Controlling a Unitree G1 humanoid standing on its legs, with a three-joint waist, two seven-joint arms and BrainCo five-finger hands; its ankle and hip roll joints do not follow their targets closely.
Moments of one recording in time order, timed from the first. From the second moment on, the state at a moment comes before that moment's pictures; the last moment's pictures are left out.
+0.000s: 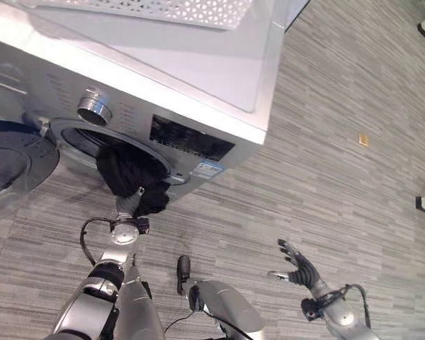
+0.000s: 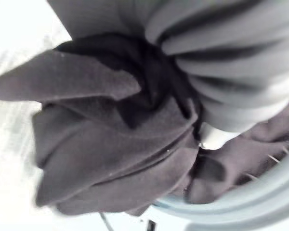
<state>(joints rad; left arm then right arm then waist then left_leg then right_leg) -0.48 0.39 -0.24 0.92 -0.39 -0.29 0.38 0.22 -0.55 0.37 0.33 0.16 -0.21 -0.09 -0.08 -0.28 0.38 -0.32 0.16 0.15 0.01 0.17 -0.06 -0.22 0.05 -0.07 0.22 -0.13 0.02</state>
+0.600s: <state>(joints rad) -0.81 0.45 -0.13 1.15 -0.67 -0.28 0.34 0.17 -0.43 0.41 0.75 0.06 -0.14 -0.15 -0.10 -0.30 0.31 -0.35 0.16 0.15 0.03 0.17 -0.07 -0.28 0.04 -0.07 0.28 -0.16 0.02</state>
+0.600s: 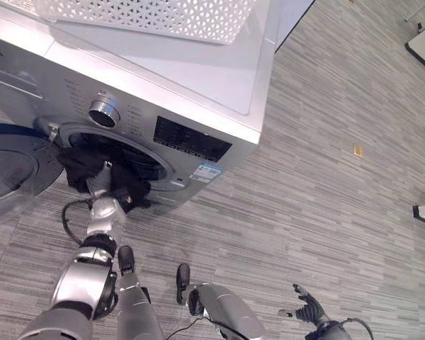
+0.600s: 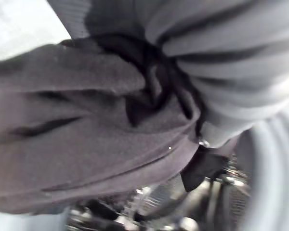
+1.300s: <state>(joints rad) -1.00 0.42 0.03 1.20 -1.08 -0.30 0.30 0.06 -0.36 0.47 0.74 0.22 -0.13 -0.18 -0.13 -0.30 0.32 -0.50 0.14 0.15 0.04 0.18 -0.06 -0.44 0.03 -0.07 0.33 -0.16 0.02</state>
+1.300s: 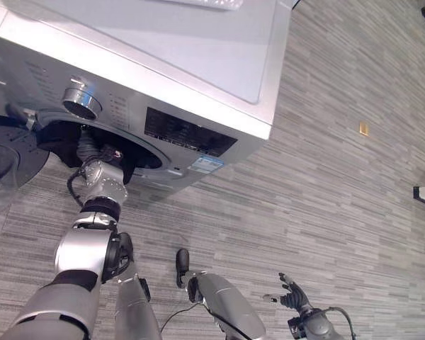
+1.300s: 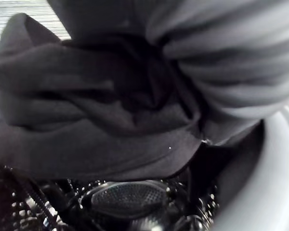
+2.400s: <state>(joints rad) -1.31 0.54 0.06 1.12 -1.26 -0.41 0.30 0.01 -0.44 0.44 0.49 0.31 -0.17 -0.22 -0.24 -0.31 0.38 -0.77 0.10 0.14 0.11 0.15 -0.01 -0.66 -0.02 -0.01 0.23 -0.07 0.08</state>
